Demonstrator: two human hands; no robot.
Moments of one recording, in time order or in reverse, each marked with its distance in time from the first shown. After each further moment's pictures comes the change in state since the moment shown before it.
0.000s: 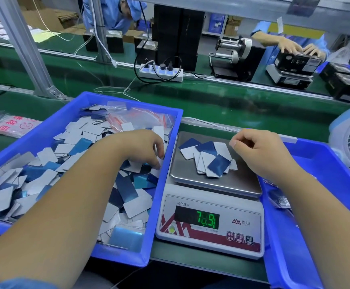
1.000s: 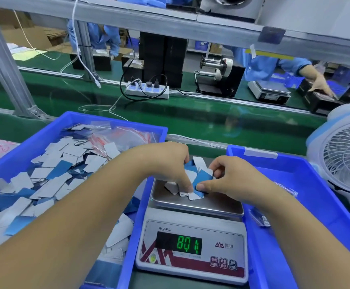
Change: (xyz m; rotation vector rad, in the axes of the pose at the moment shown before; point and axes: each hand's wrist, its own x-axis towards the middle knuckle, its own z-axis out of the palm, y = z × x) left_hand -0.003 0.100 -0.012 0.095 -0.038 0.141; right_hand 0.000 -0.008 0.000 -0.027 -0.284 0.215
